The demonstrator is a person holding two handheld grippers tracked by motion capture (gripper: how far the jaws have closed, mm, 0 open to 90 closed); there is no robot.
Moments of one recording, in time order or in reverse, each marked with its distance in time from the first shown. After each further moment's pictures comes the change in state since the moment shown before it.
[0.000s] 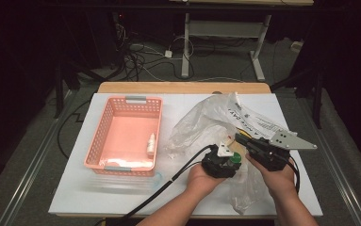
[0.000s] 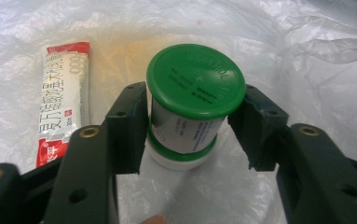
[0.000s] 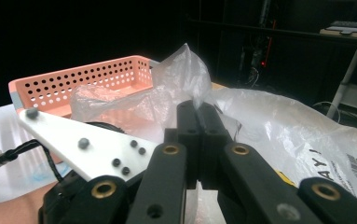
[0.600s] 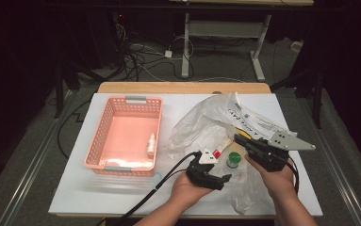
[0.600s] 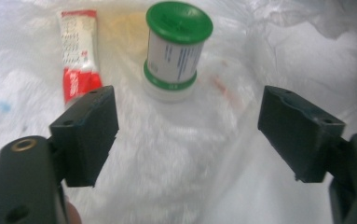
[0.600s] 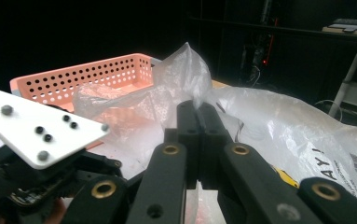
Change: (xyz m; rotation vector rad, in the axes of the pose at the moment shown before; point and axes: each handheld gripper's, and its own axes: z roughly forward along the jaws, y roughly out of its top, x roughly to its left) left arm -0.001 -0.029 -0.049 0.000 -0.049 -0.047; right arm 0.002 -0.001 0.001 0.008 0.004 0.002
